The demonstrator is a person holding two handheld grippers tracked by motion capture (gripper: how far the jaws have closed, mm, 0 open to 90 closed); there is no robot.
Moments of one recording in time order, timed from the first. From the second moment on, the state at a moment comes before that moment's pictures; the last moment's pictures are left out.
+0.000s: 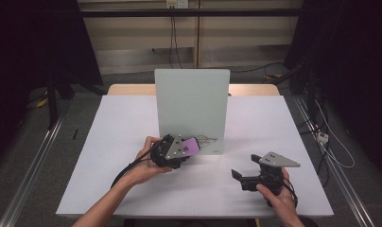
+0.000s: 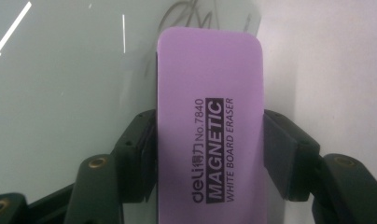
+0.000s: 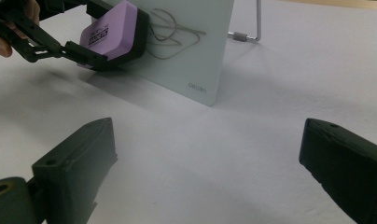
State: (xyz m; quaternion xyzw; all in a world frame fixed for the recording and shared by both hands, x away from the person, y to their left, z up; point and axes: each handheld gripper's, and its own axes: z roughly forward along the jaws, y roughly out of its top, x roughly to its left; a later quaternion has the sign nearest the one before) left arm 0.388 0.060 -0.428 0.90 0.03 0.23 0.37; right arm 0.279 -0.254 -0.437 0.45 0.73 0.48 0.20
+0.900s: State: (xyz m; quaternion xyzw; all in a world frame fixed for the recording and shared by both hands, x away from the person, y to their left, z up) left arm 0.403 0.080 -0.386 0.87 0.06 0.27 0.40; right arm 0.278 -0.254 -0.437 0.45 0.73 0.48 0.20
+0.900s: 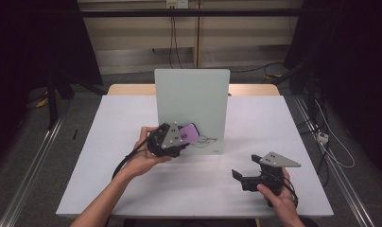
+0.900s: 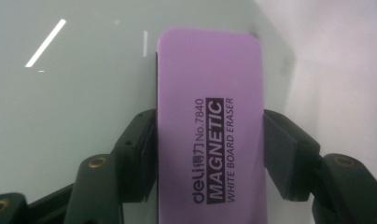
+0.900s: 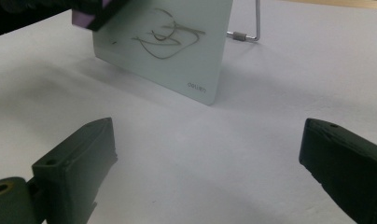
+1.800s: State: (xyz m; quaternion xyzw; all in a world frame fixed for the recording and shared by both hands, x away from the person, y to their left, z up) left arm 0.395 0.085 -0.427 0.91 0.01 0.21 0.35; right arm 0.279 -0.254 -0.438 0.45 0.73 0.48 0.20
